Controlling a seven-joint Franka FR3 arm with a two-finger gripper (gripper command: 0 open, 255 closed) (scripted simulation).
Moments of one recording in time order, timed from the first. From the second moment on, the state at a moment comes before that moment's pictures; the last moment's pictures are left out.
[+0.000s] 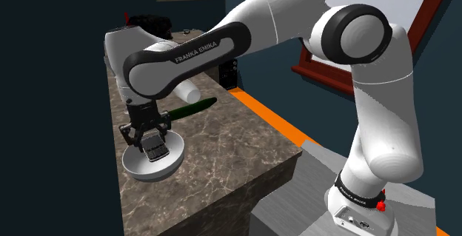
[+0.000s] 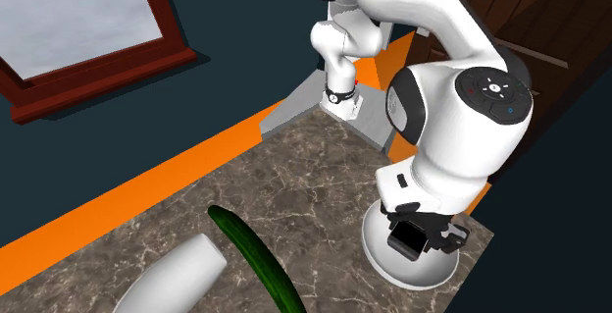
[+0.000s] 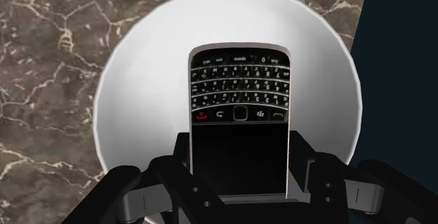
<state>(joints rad) 0.28 0.40 0.41 -1.57 -0.11 1.96 0.85</state>
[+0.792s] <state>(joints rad) 0.27 0.41 0.41 -1.58 -0.11 1.98 0.85</state>
